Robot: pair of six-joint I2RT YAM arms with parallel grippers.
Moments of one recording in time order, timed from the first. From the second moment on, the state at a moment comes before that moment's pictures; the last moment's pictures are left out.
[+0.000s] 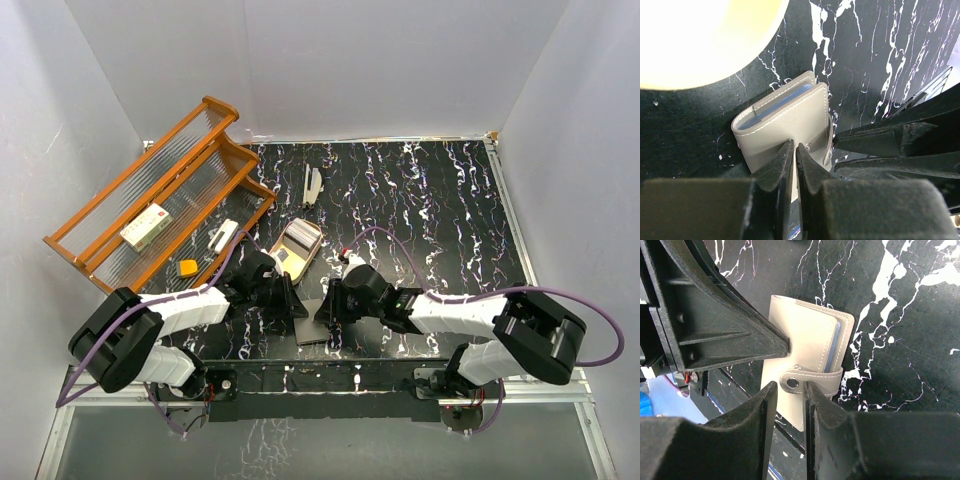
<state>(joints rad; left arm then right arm) -0.70 1.35 0.45 0.05 0.36 -0.88 0.97 1.35 0.51 0.18 -0.10 0.87</state>
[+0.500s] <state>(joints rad) -0.70 1.33 0.42 0.08 0.36 -0.91 0.96 1.42 0.53 0.21 -0.13 0.87</state>
